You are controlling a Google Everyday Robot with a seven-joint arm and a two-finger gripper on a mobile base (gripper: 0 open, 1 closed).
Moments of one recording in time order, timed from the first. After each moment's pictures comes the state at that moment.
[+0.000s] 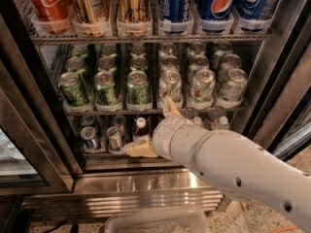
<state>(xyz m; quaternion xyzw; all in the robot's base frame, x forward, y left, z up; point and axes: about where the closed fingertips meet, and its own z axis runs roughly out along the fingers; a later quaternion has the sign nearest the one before) 0.506 0.009 0.824 -0.42 0.72 0.04 0.54</state>
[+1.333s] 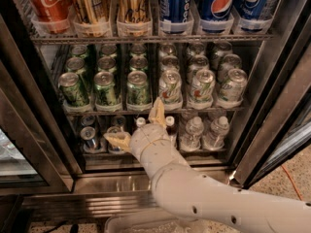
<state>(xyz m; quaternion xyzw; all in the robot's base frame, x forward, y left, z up) 0.539 0.047 0.814 -0.29 0.70 0.02 0.65</state>
